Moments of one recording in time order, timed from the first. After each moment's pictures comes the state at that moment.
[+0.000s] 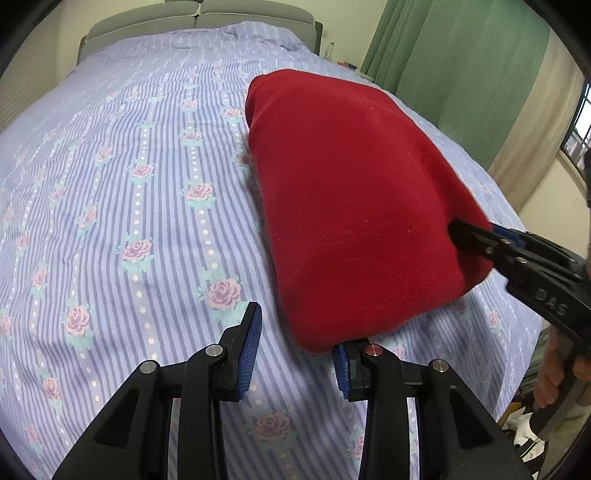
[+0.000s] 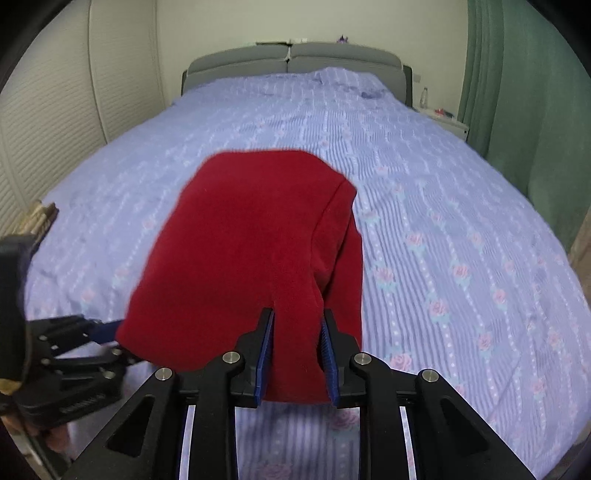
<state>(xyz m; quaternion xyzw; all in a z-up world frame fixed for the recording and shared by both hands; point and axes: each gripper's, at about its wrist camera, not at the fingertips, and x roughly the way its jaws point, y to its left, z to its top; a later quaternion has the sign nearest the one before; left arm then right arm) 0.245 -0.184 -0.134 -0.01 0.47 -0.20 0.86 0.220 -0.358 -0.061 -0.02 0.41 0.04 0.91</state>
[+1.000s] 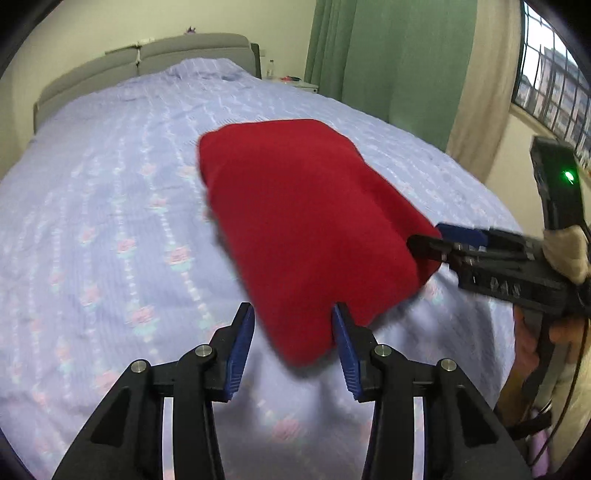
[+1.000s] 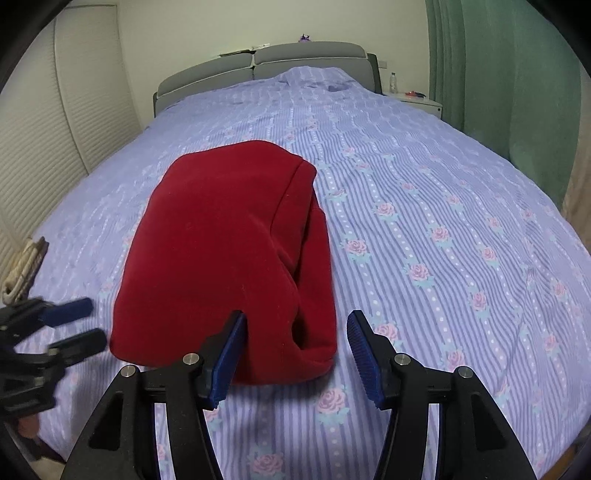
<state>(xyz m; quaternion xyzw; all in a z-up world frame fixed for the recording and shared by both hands) 0.235 -0.186 -0.103 0.07 0.41 -0.29 0.86 0.207 -0.383 -0.071 0.05 0.40 0.00 0.92</state>
